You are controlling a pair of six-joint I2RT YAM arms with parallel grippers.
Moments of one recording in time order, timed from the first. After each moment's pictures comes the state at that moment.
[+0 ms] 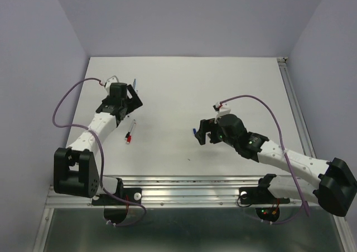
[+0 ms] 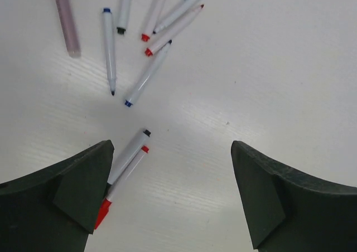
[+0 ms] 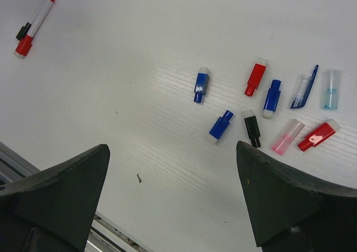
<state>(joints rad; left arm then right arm) -0.13 1.36 0.94 -0.31 -0.22 -0.57 0.82 1.10 0.65 -0.09 0.18 0.48</state>
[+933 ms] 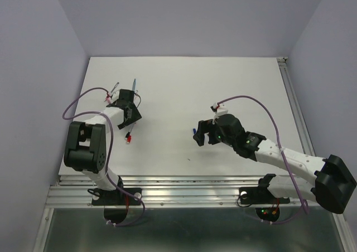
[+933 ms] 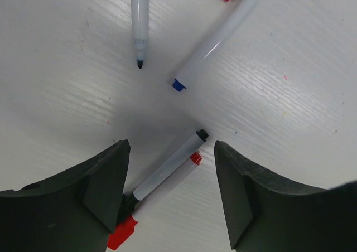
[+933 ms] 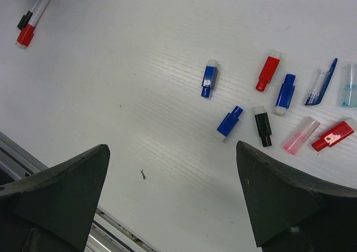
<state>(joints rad) -0.16 1.59 0.88 -0.34 -0.28 -0.63 0.82 1.14 0.65 -0.07 0.13 0.49</state>
